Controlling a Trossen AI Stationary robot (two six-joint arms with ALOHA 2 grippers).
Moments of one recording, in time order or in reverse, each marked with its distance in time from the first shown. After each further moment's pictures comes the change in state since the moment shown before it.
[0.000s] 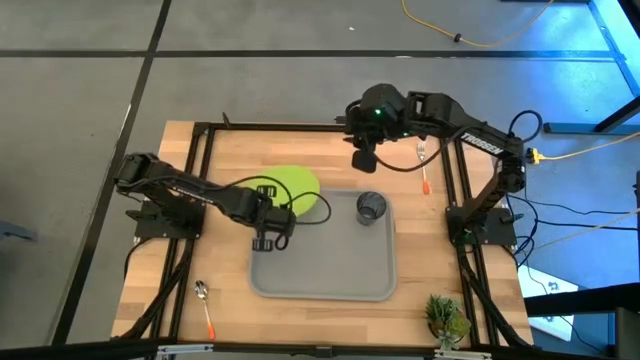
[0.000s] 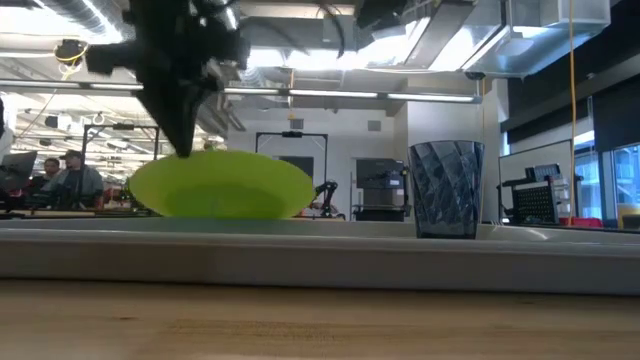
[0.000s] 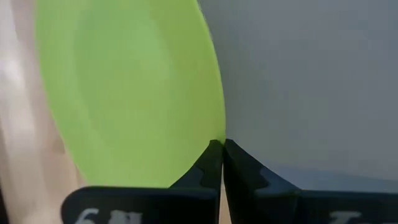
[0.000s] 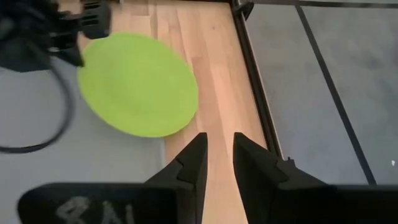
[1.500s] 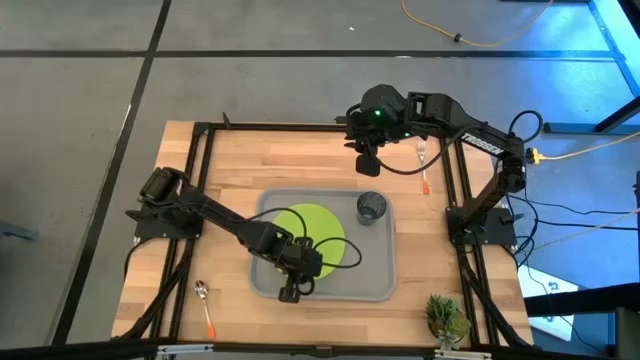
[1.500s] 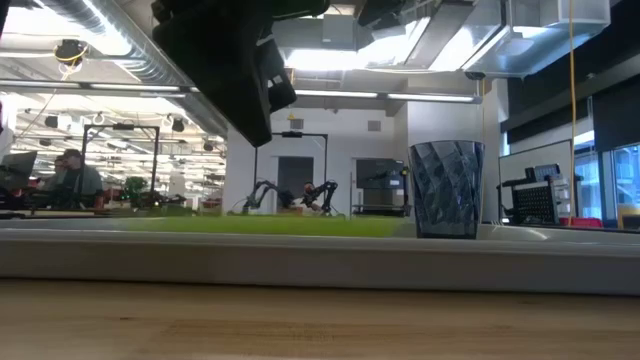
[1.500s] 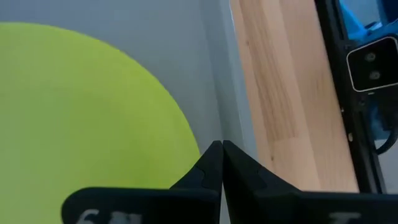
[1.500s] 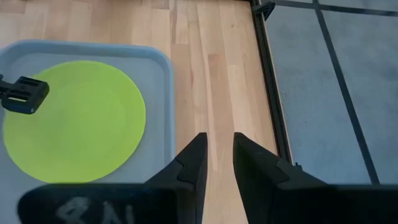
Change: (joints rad) left arm -0.160 0.264 0.110 0.572 0.365 -0.103; right arm 0.000 -0.001 0.000 -0.026 -0.063 -0.061
